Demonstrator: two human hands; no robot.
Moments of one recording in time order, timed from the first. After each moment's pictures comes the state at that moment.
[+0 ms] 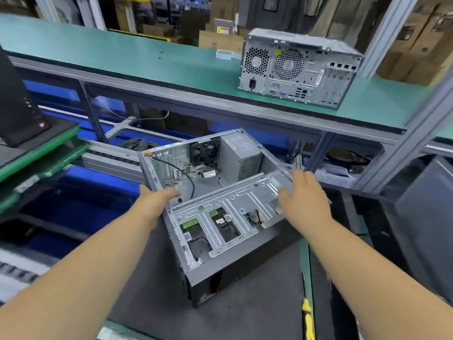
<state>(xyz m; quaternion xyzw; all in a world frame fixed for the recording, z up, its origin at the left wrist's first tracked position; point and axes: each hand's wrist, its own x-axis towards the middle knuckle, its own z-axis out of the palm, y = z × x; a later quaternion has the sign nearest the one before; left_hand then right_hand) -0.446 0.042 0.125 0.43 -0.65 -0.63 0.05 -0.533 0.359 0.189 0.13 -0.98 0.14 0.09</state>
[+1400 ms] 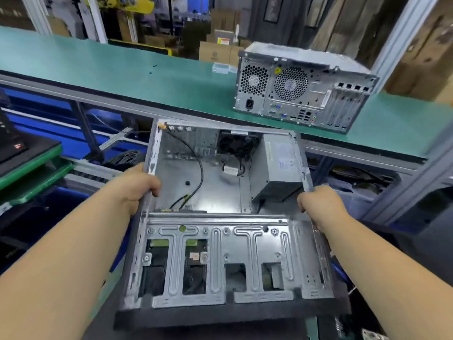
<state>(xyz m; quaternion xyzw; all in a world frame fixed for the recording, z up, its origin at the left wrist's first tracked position) -0.547 0.013 0.217 0.34 -0.72 -0.60 0.07 -0.677 0.367 0.204 -0.08 -0.94 0.34 -0.07</state>
